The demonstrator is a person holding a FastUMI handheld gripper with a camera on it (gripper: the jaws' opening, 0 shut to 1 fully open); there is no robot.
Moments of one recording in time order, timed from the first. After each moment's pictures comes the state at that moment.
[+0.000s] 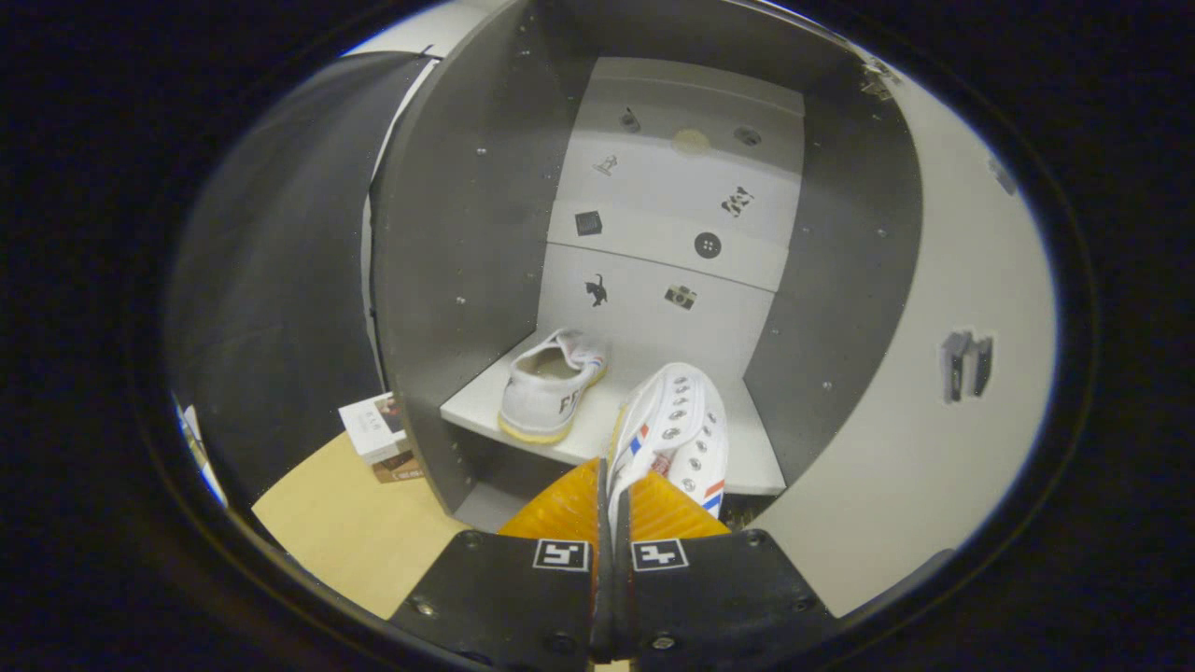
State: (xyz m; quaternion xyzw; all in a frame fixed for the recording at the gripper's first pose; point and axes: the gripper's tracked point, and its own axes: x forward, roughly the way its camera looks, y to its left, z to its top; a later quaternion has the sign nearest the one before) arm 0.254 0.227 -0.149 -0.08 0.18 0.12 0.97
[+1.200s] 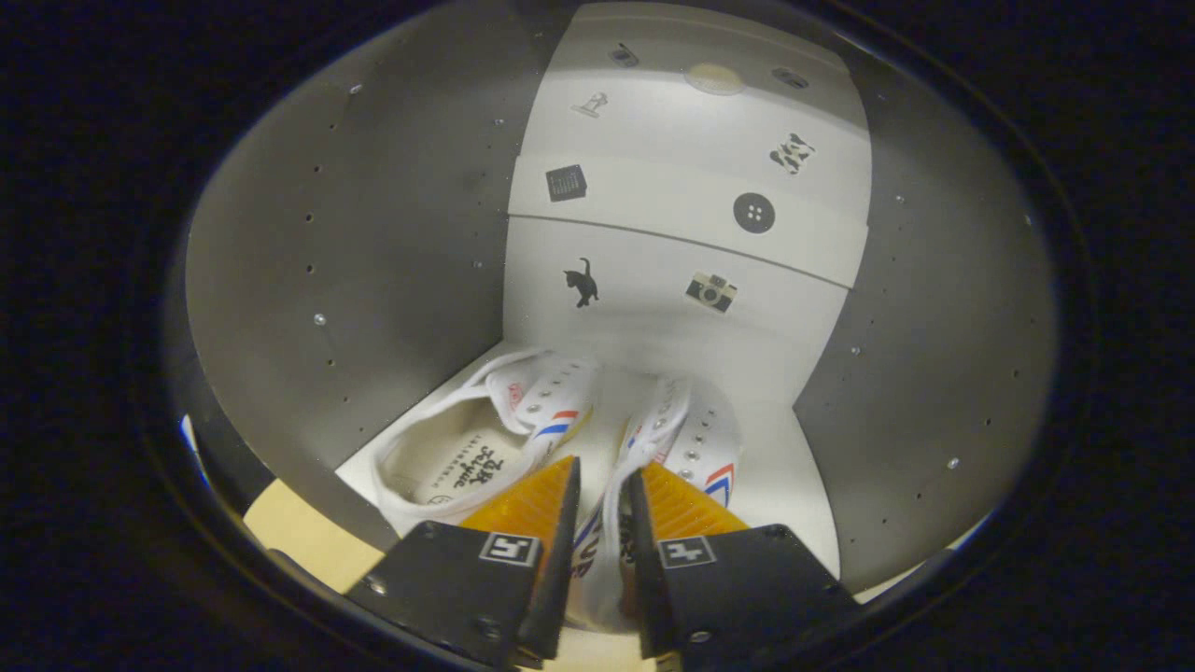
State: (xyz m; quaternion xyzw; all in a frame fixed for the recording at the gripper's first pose) arm 0.386 0.241 -0.180 -0.08 0.20 0.13 0.97
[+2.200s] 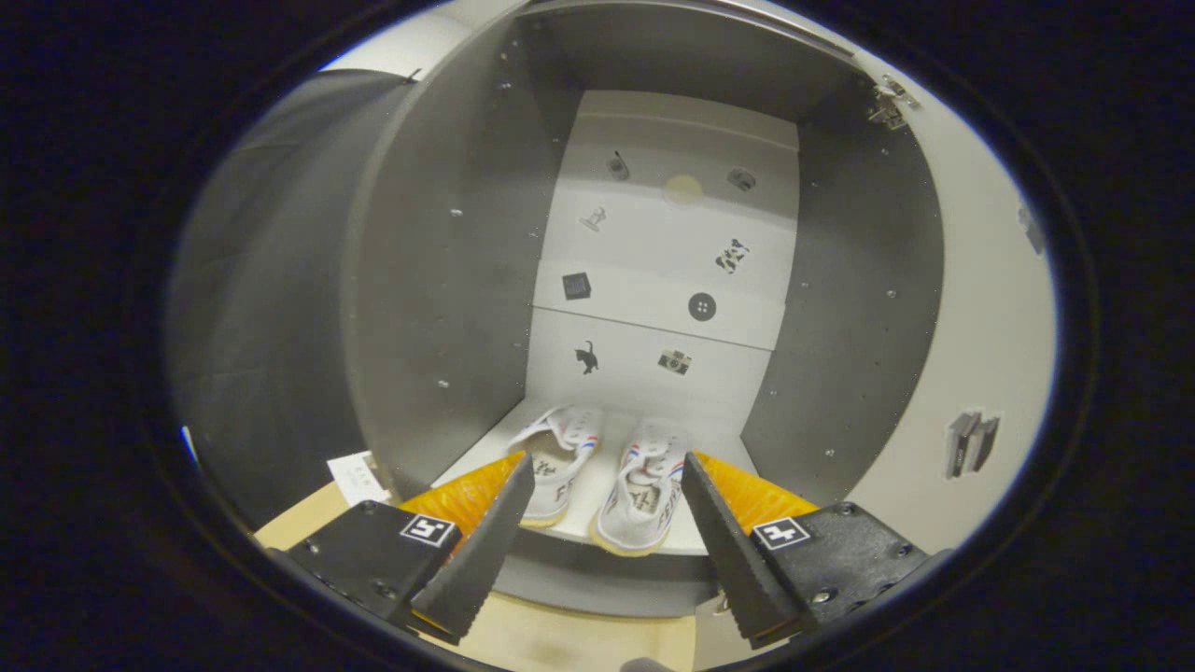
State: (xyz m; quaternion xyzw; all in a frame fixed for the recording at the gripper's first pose) arm 0.260 0.248 -0.107 -0.06 0.11 0.11 0.99
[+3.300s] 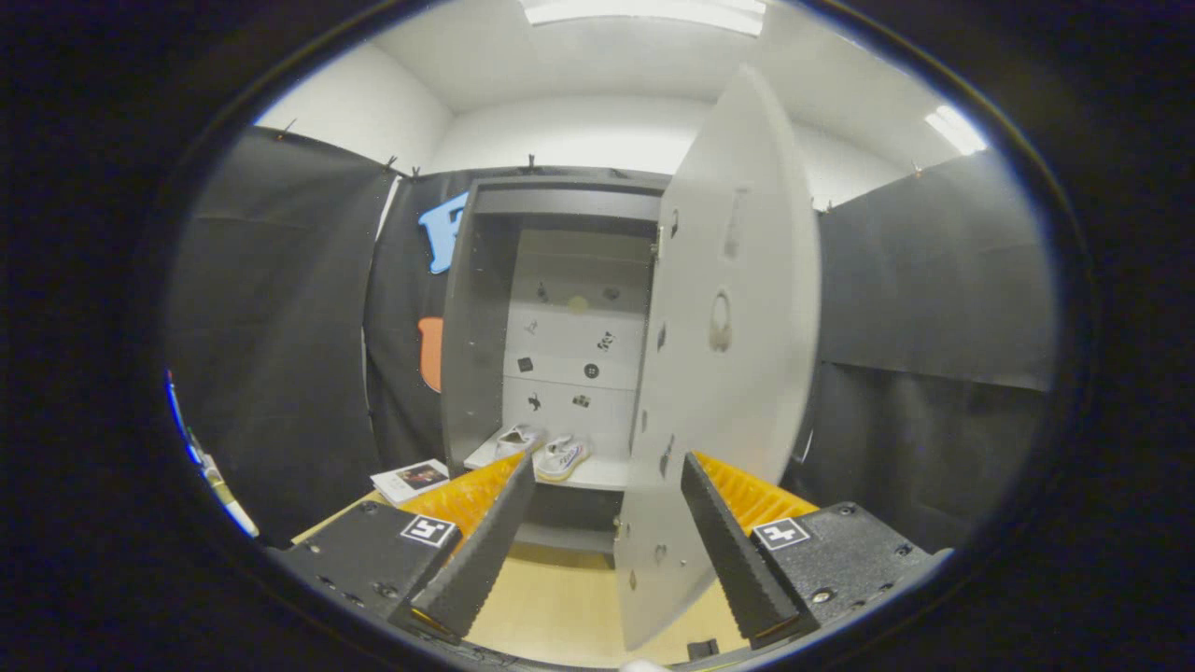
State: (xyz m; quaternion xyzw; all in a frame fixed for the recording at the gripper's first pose) arm -0.082 0.063 -0.008 -0.01 0.02 0.04 1.00
